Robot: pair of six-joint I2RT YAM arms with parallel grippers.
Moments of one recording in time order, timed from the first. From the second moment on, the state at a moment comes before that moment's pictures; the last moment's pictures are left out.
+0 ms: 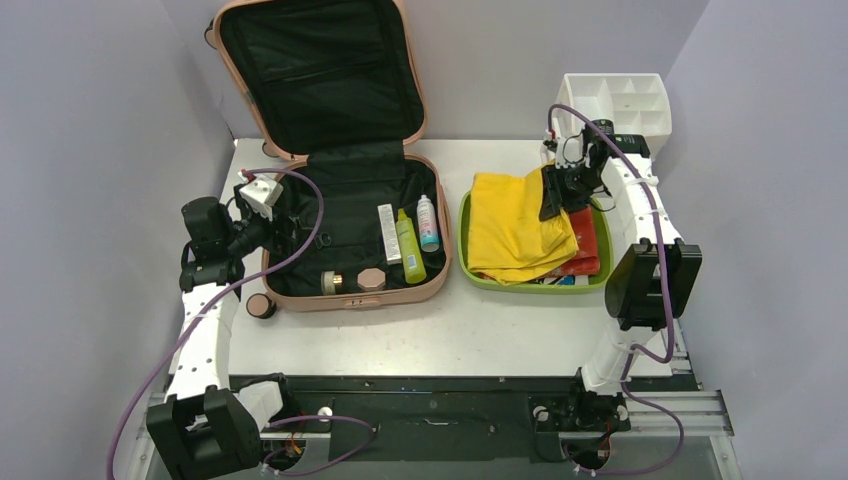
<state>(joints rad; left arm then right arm) 0.23 1.06 0.85 -0.21 0.73 0.29 -0.02 1.85 1.79 -1.20 -0.39 -0.26</state>
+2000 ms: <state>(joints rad) 0.23 1.03 0.85 -0.22 0.74 0.29 0.17 1.94 1.66 -0.71 -0.21 -0.15</state>
